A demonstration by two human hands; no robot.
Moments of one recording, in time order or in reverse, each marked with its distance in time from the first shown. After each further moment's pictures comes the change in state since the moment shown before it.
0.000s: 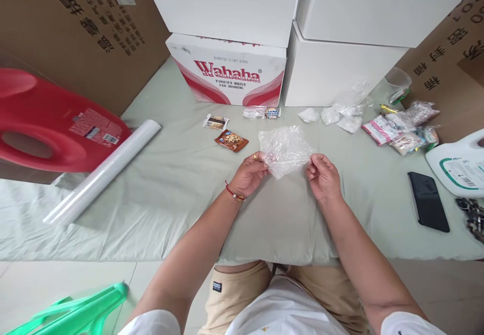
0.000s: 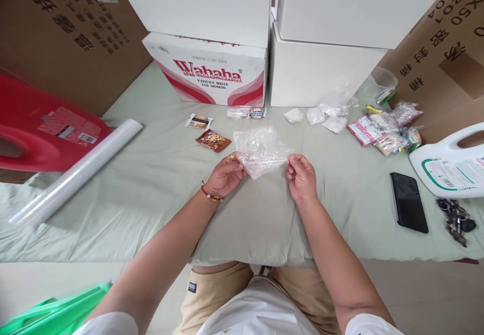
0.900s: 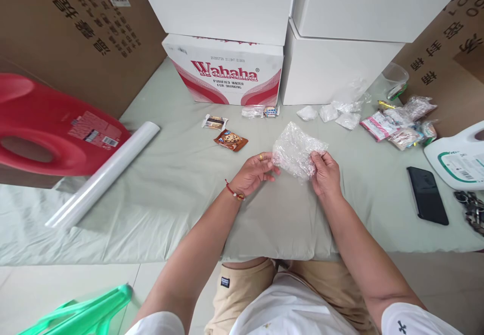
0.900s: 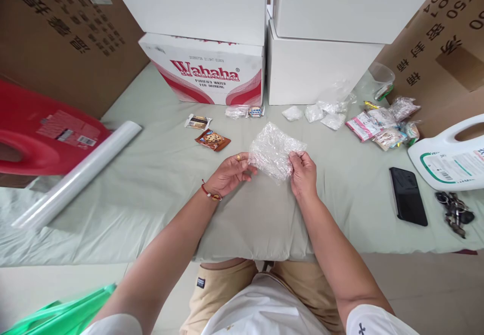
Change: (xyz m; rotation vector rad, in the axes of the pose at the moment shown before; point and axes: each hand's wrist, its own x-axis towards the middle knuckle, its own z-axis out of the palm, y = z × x) left_hand -0.003 0.002 -0.002 0.128 -0.105 -0.144; right_hand 0.003 0.006 0.000 -0.036 0.070 -0.135
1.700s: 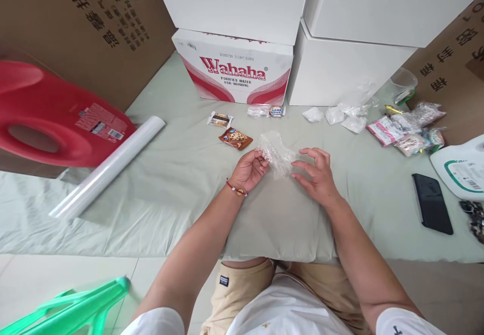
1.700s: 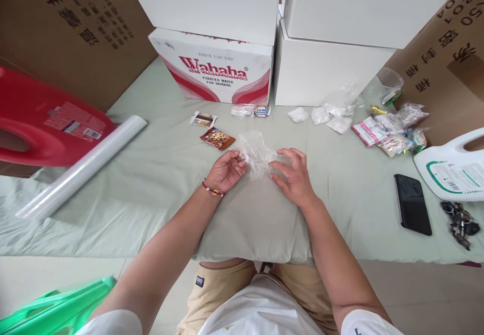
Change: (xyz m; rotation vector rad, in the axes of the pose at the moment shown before) left_hand 0.006 0.011 -0.004 -0.430 0.295 0.035; right_hand -0.006 -0.008 -0.009 -1.135 -0.567 -0.887
